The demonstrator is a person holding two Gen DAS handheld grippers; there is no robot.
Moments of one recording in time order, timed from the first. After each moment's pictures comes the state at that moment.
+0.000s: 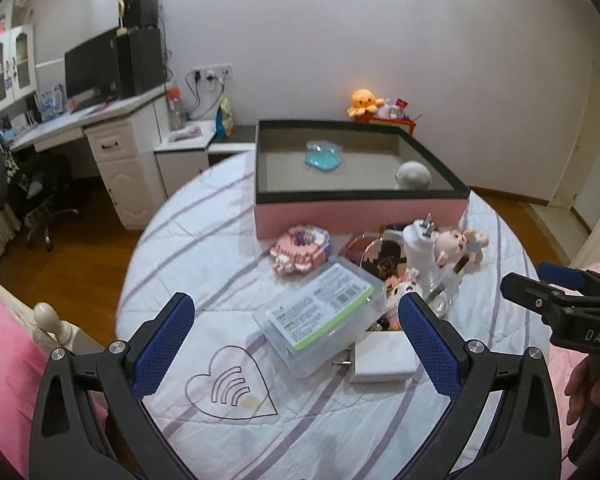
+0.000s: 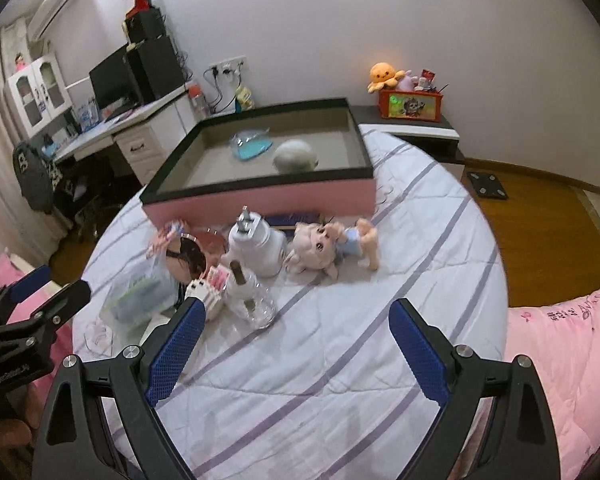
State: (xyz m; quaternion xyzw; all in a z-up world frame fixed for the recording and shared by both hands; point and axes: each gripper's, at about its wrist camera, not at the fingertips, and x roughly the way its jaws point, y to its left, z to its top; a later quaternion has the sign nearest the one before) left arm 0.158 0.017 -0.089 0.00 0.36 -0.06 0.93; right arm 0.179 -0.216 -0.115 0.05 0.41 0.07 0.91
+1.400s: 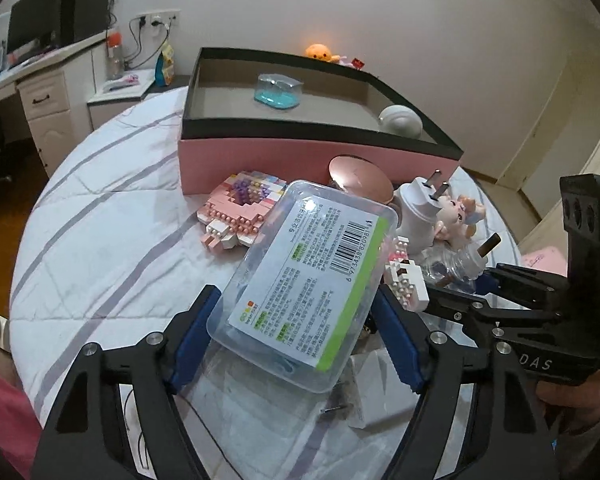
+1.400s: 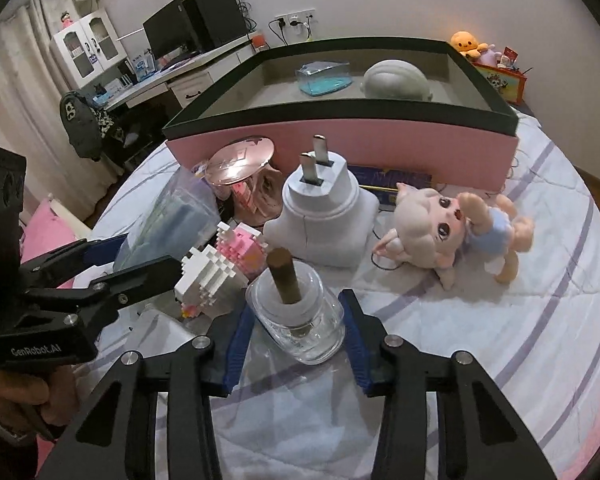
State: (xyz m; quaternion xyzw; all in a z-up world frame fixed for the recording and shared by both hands) left arm 0.218 0.012 -0.149 -0.05 0.43 -0.17 0.89; right arm 0.228 -0.179 -0.176 0.04 0.45 0.20 0.87
